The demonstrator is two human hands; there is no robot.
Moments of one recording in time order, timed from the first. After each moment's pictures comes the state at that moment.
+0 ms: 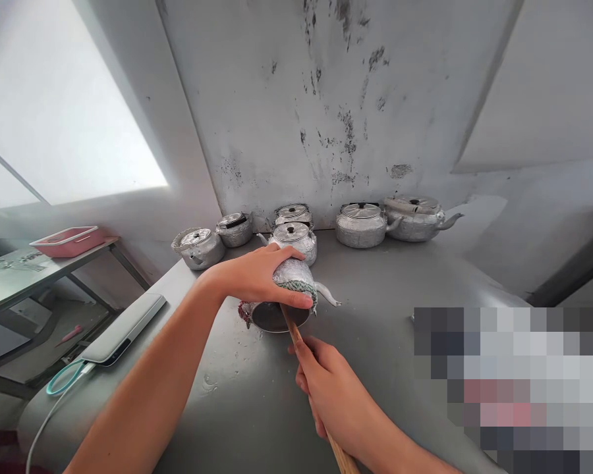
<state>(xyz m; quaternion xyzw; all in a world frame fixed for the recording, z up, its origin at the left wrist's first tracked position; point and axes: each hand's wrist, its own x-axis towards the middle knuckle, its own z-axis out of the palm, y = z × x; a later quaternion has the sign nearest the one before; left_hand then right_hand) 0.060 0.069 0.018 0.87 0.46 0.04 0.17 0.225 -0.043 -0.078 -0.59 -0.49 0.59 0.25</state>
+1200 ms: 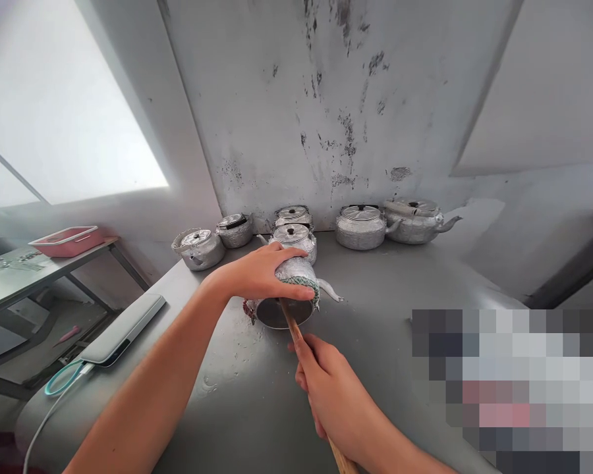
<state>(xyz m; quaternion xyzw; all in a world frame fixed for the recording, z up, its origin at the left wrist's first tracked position) 0.065 0.074 0.011 0.87 0.45 0.07 0.15 0.225 -0.041 -0.087 -0.57 -0.49 0.59 0.28</state>
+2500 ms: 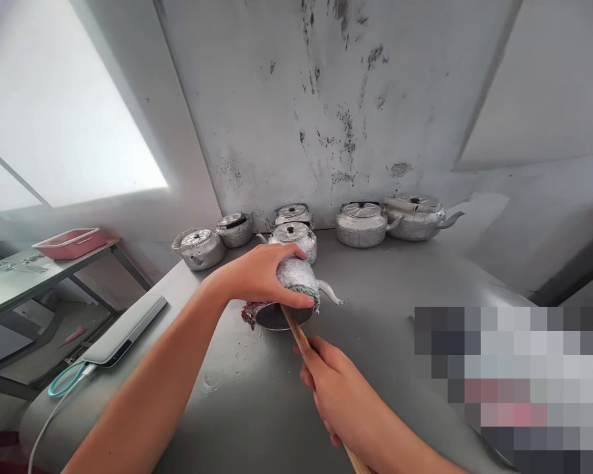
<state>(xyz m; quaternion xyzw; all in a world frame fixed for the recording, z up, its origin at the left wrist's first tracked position) 0.069 0.066 0.016 0.87 0.45 0.10 0.17 0.229 -0.047 -0.065 -0.61 -0.49 0.59 0.21</state>
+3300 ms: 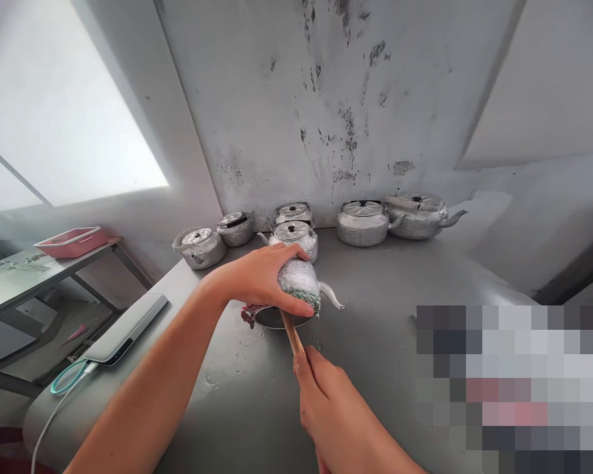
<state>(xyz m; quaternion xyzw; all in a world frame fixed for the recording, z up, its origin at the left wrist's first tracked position) 0.066 0.065 0.017 0.89 0.42 0.07 0.16 0.230 -0.060 -0.103 -0.56 -0.53 0.59 0.24</state>
